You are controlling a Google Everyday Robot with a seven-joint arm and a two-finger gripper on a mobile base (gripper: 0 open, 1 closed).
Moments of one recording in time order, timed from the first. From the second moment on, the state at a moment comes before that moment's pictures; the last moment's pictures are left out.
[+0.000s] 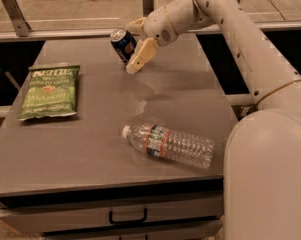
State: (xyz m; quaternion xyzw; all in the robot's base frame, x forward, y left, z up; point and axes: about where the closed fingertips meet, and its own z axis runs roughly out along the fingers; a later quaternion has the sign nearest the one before) arm 0.697 0.058 0.917 -0.66 0.57 0.30 0.39
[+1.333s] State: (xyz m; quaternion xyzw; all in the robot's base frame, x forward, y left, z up) arm 0.714 -0.073 0.986 -0.58 0.65 0.17 0.46
